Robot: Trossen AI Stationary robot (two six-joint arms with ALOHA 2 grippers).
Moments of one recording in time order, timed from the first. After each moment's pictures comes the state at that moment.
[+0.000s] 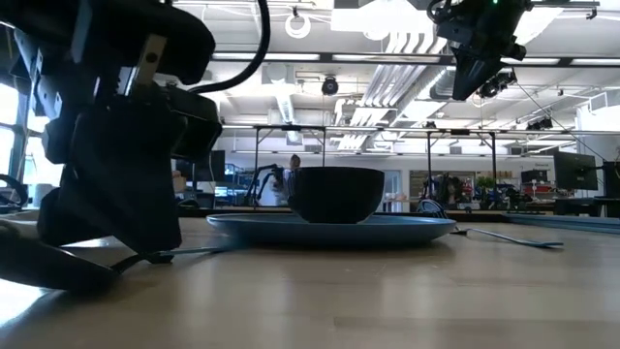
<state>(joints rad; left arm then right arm) -0.36 1.82 0.73 0.22 -0.01 -1.31 -0.09 1.18 1.13 -1.13 0.54 0.65</state>
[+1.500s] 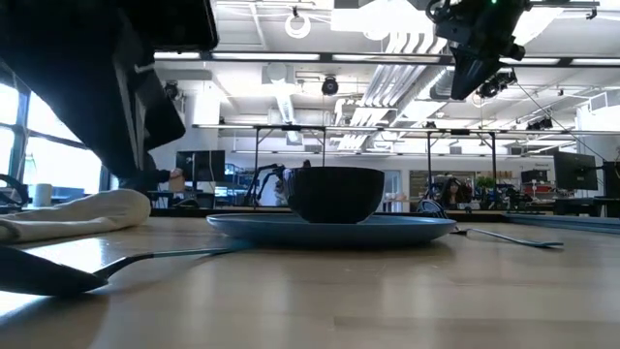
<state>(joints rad) -0.43 1.71 0.95 -0.19 -0.03 -0.69 -0.09 1.18 1.13 -1.12 0.55 0.65</state>
